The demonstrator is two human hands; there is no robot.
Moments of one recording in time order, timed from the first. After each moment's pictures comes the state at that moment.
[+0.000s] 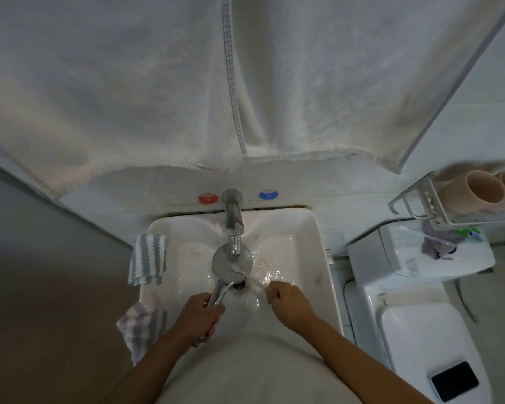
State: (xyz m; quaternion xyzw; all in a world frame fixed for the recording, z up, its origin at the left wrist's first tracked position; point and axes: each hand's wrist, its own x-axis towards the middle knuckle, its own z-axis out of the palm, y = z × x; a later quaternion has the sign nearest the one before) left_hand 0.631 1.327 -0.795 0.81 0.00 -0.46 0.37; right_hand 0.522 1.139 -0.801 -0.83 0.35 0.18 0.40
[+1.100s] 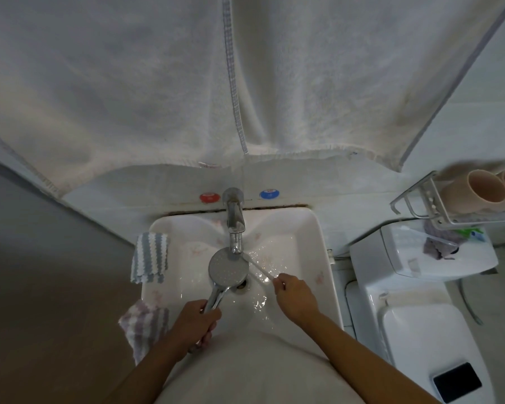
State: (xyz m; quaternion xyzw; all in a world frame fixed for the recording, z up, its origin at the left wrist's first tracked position) left_hand 0.626 1.346 -0.806 0.78 0.03 -0.47 0.40; right_hand 0.525 1.130 -0.803 -0.83 0.38 0.16 0.38
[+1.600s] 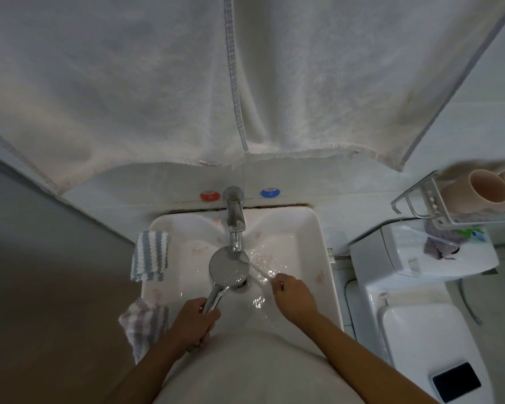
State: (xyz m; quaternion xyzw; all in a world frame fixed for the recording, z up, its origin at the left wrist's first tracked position) left_hand 0.626 1.350 -0.809 0.80 0.00 -0.46 0.38; right_hand 0.524 1.133 -0.802 -0.84 0.36 0.17 0.37
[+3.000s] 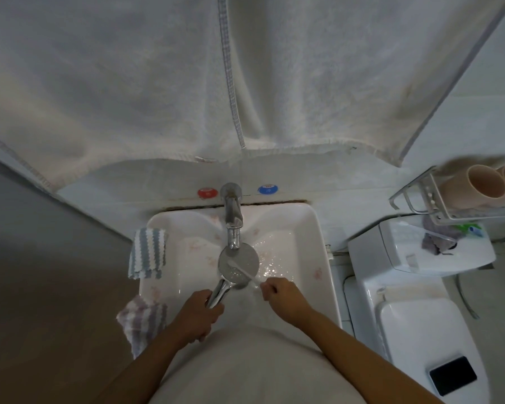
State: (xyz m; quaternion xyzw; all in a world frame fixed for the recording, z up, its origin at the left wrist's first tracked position) left_hand 0.629 1.334 -0.803 0.82 -0.08 -0.45 0.34; right_hand 0.523 1.139 -0.813 -0.81 0.33 0.17 0.46
